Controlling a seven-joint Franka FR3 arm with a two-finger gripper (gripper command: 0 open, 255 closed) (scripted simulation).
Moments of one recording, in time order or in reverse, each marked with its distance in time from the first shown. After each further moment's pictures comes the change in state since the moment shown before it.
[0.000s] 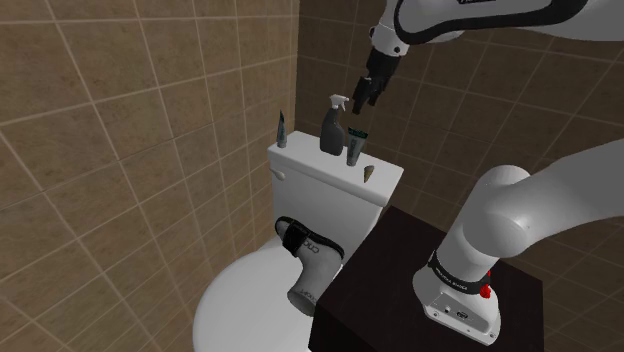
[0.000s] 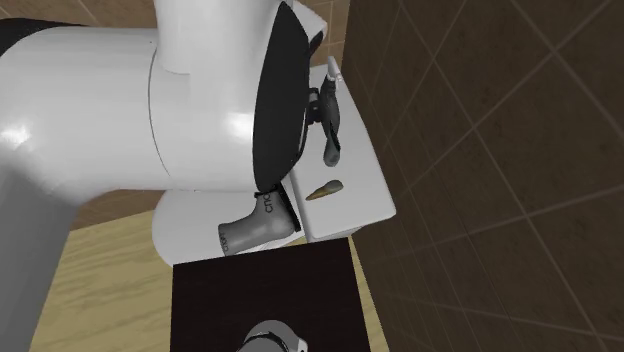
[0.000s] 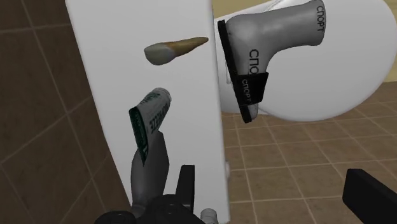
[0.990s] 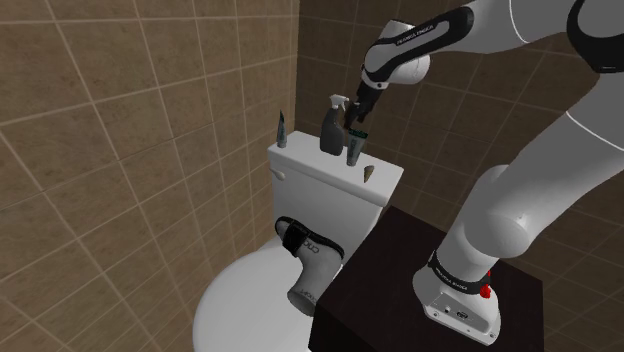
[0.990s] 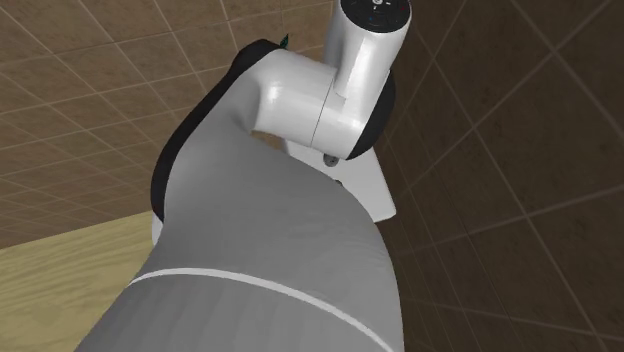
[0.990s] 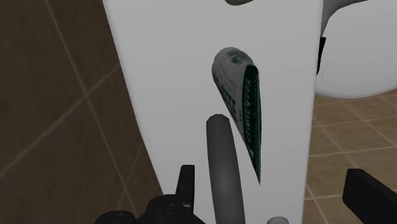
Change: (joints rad) arm 0.027 0.408 -0.271 0.039 0.124 0.418 -0.280
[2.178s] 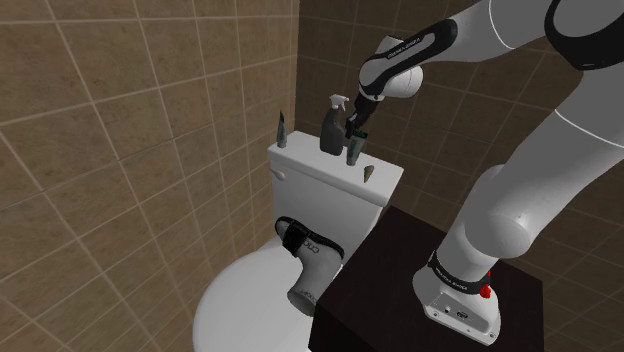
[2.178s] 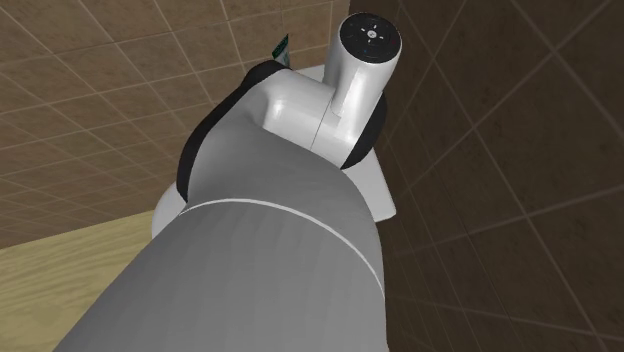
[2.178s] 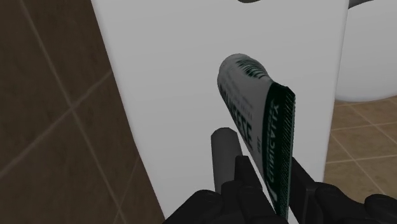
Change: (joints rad) arm 0.016 0.070 -0.026 -0.040 0.052 0.107 -0.051
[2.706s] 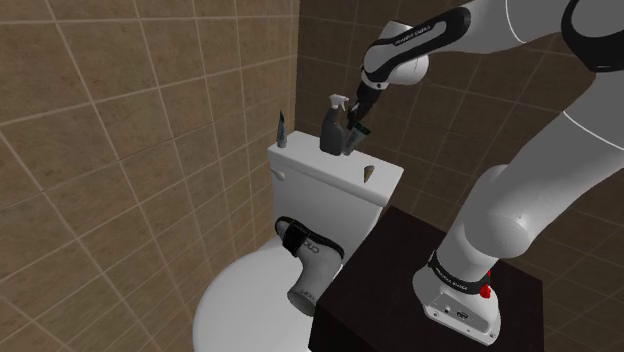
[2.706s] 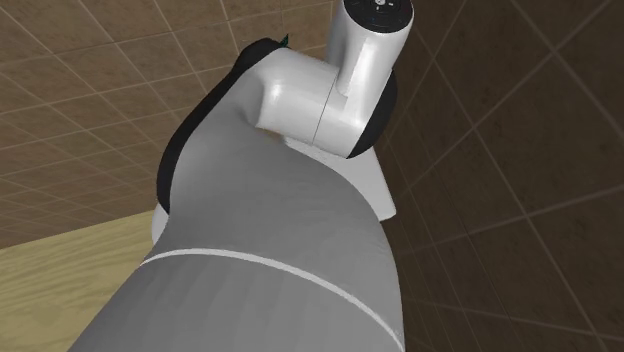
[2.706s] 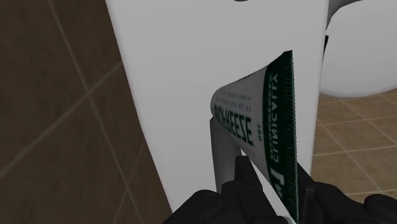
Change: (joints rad) arm -0.013 -0.053 0.018 0.050 -0.040 -0.099 0.038
